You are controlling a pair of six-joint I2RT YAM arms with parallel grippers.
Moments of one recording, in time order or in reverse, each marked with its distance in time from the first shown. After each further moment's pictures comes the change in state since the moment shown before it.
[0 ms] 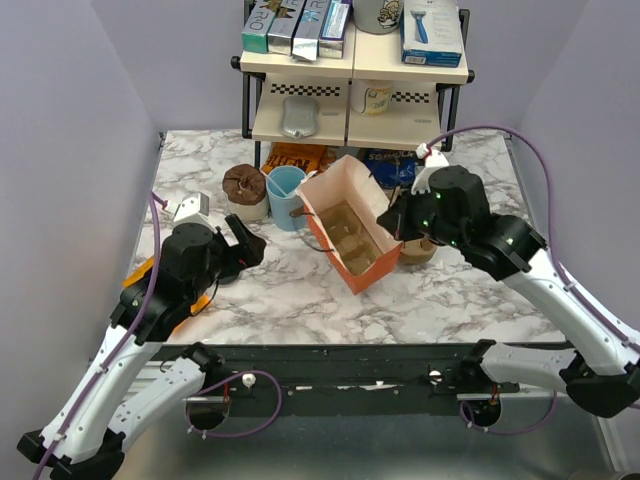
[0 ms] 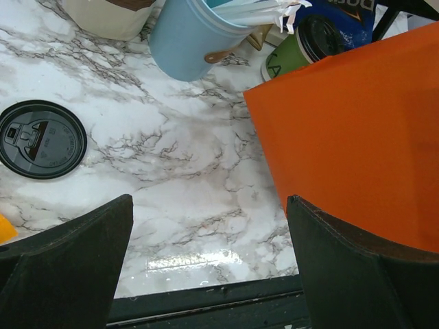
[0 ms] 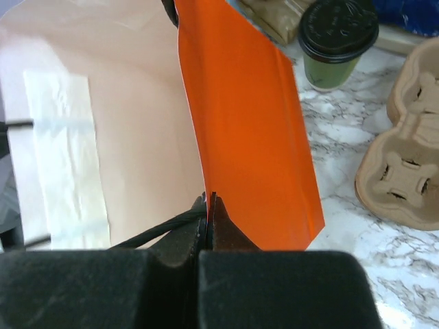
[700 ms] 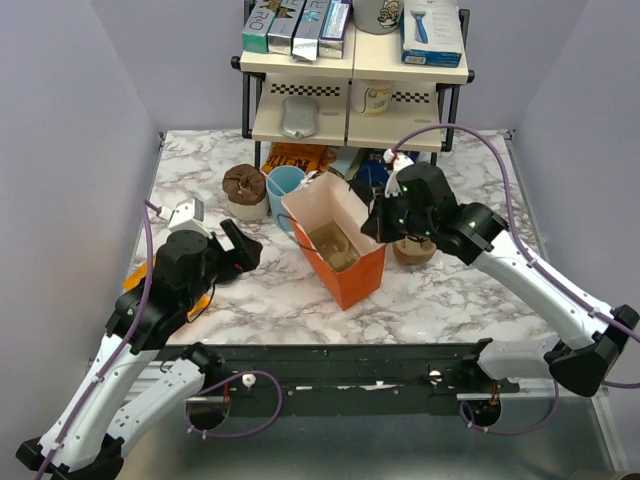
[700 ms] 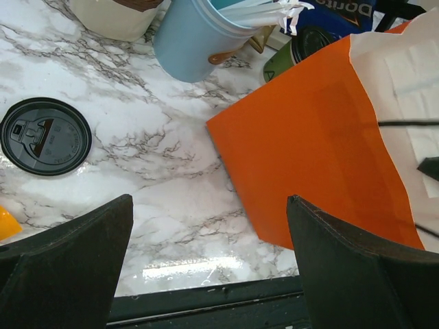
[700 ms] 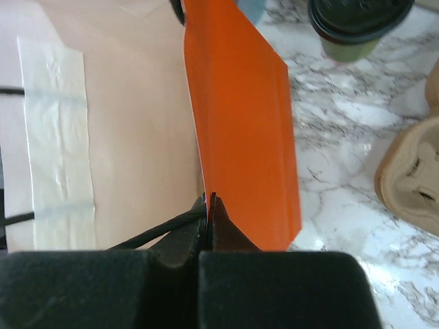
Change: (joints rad) left arm 0.000 -0.052 -0.024 -0.010 -0.013 -0.008; right arm -0.010 0.130 -0.015 0.012 -0.089 -0.027
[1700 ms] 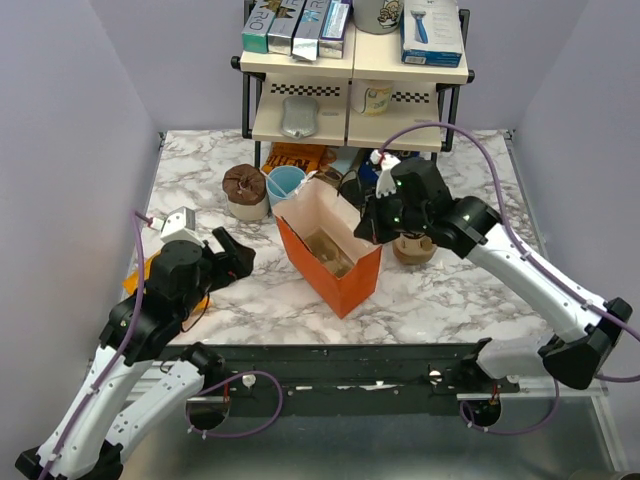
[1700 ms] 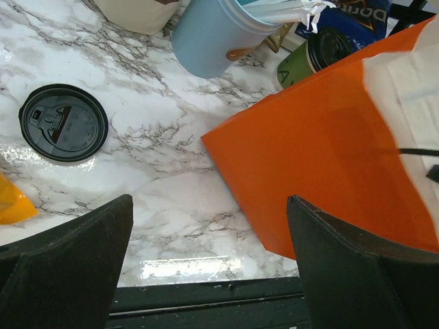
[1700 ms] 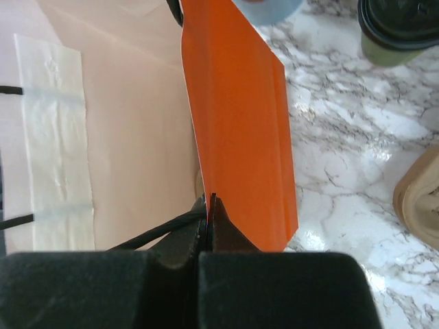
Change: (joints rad) left arm 0.000 -0.064 -0.026 -0.052 -0.036 -0.027; right arm -0.002 0.052 0.050 -0.026 -0.124 -0.084
